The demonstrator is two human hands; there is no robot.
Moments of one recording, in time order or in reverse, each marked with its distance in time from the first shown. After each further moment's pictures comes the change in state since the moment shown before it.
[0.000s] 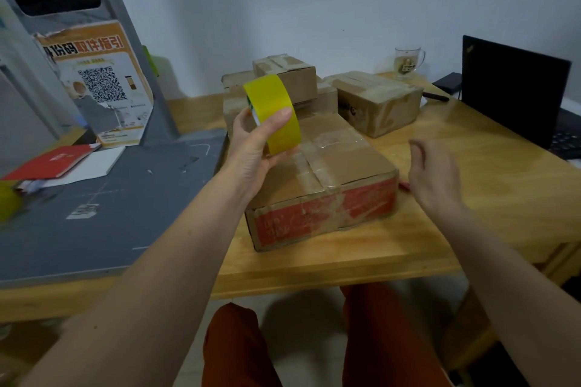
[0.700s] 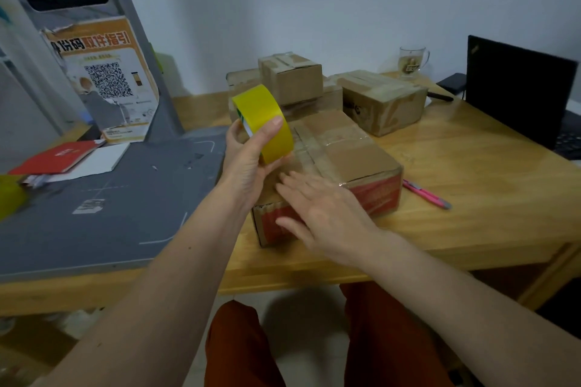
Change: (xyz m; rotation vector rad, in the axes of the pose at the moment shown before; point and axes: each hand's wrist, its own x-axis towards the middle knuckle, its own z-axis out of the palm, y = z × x) left_hand -0.009 -0.009 -0.020 -0.043 0.083 0.039; right_hand -0.093 -0.106 0.024 -0.289 -0.453 -0.903
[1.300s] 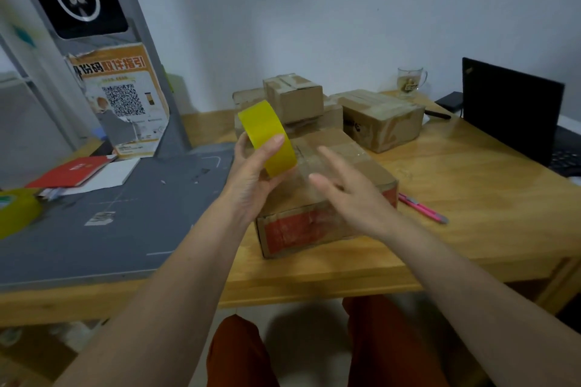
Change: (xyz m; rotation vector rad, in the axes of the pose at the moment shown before) left_hand -0.014 0.011 0.004 -0.040 -0.098 -0.031; right_hand 0.004 0.035 -0.026 0.771 0.022 0.389
